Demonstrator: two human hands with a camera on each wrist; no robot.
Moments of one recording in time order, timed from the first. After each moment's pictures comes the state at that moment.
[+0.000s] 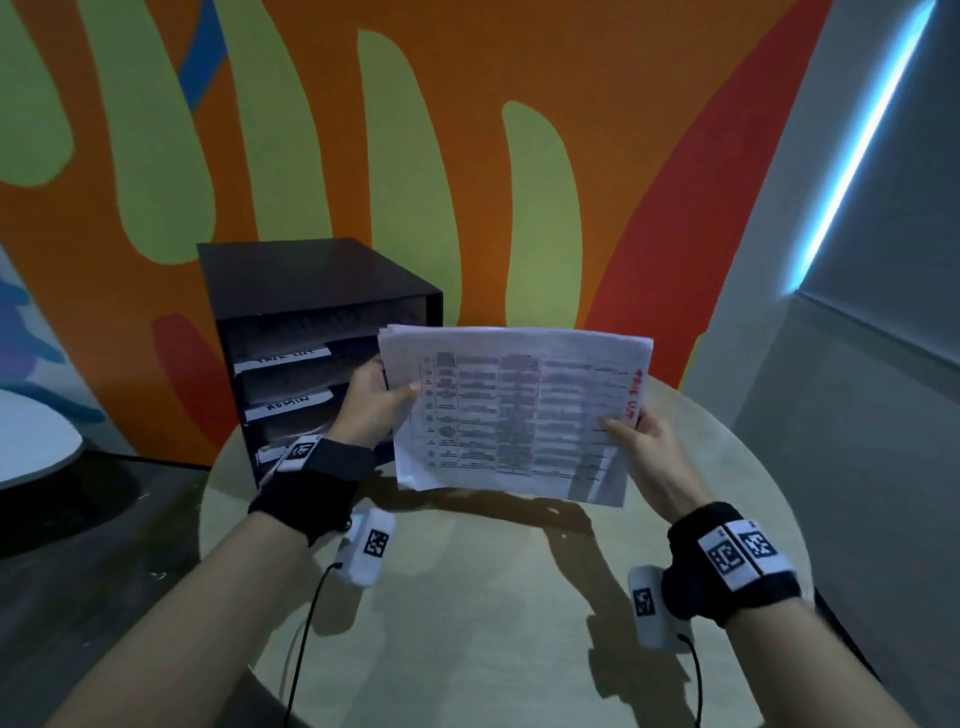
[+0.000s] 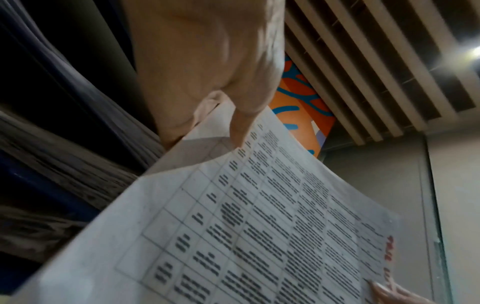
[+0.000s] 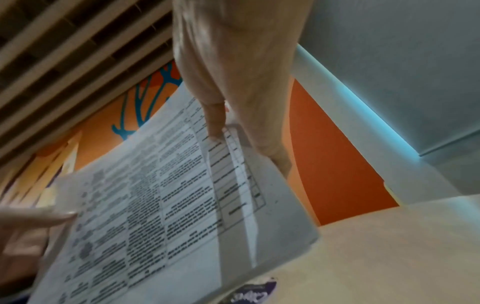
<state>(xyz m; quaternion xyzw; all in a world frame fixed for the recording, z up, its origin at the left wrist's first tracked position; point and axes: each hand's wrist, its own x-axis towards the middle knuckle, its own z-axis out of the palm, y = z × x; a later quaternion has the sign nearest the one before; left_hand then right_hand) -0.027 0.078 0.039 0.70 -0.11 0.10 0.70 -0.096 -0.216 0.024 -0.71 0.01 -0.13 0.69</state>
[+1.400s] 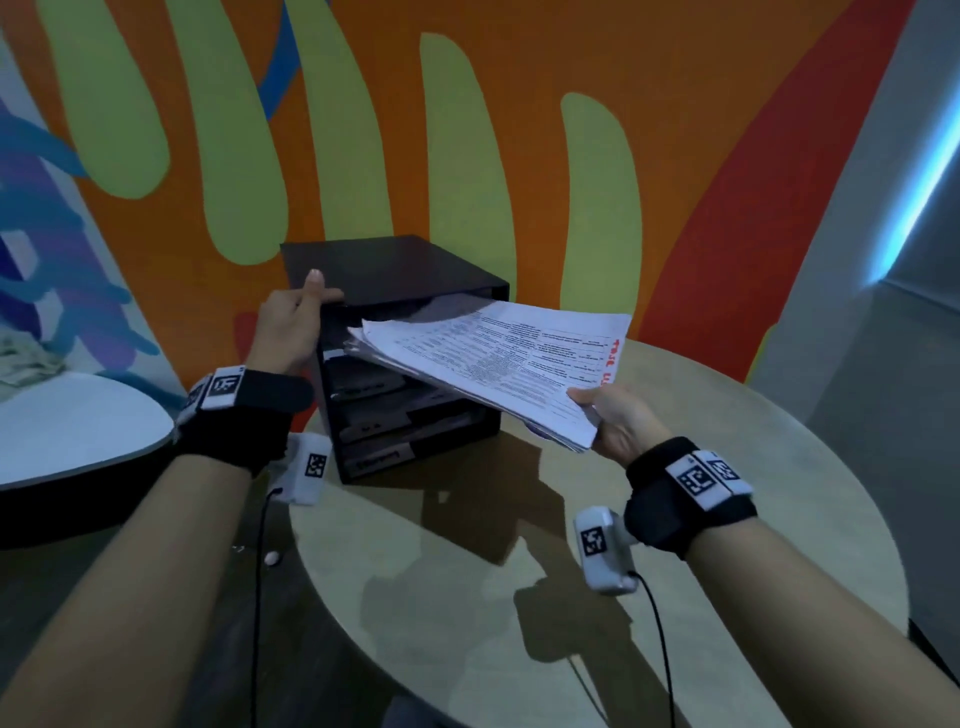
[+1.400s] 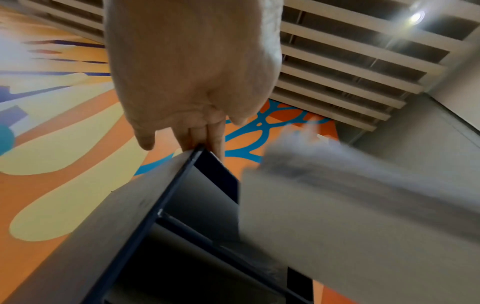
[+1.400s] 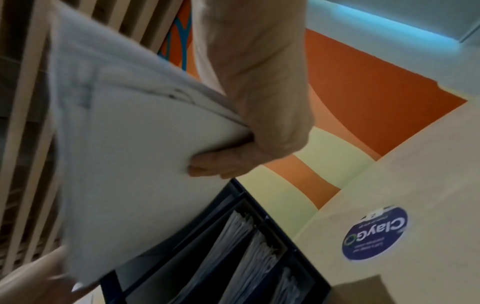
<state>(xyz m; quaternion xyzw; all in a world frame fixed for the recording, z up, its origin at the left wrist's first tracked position) -0.015 0.233 0.094 0.82 -0.04 0.27 0.50 -0.060 -0.104 0.053 -0.57 0.12 0.03 0.81</state>
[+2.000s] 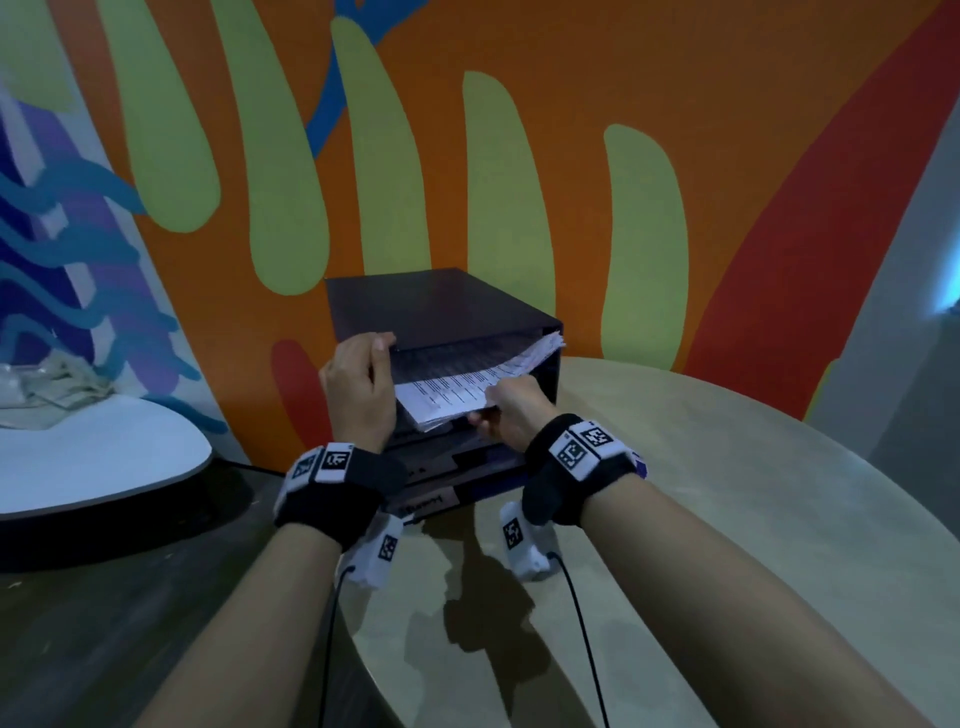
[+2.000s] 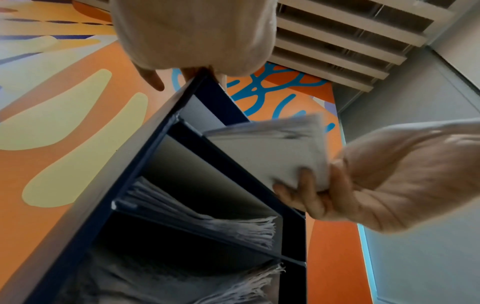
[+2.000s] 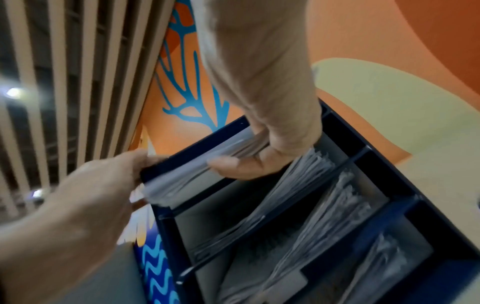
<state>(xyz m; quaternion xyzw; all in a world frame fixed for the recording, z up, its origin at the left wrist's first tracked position) 0.007 0.215 0.051 0.76 -0.05 0.49 0.41 0.013 0.046 0.076 -0.62 0.12 0.07 0.77</state>
